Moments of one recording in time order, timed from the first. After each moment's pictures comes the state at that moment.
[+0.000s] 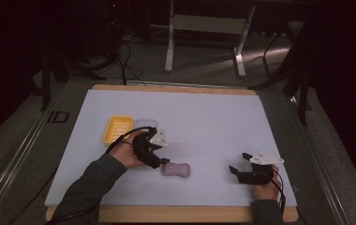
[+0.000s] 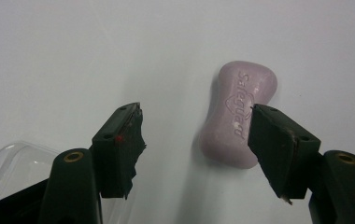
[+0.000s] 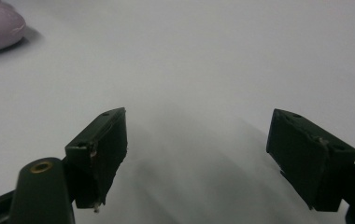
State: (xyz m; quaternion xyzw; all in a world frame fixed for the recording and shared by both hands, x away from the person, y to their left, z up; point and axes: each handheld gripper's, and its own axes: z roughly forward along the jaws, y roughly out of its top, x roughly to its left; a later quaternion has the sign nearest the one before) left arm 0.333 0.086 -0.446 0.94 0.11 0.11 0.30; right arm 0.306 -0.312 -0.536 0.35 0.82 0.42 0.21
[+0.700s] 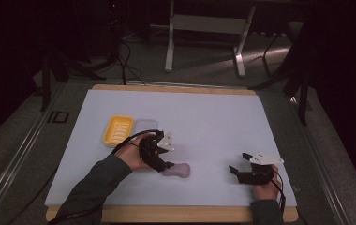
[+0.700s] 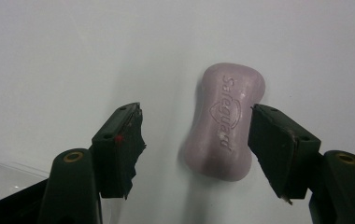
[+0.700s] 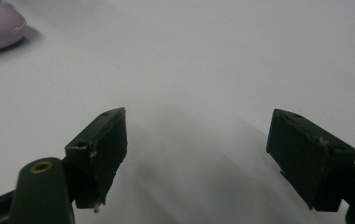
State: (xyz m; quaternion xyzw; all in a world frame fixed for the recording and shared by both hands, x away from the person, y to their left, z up) left arm 0.332 0.068 -0.454 0.95 0.08 0.10 0.28; right arm 0.306 -0.312 -0.536 0.34 0.82 0.41 0.21
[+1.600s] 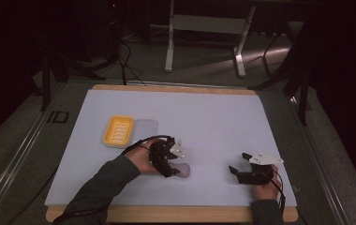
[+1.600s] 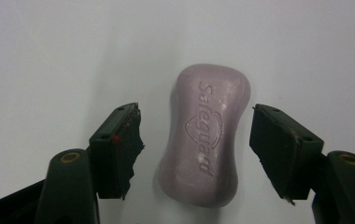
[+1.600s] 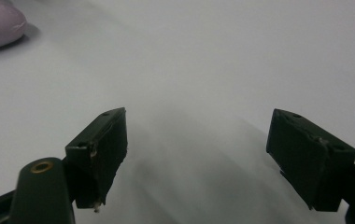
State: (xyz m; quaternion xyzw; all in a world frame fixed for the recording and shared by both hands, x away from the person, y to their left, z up) left arm 0.331 0.040 -0.470 0.97 0.05 0.07 0.24; right arm 0.306 -0.311 -0.536 0.34 0.82 0.41 0.21
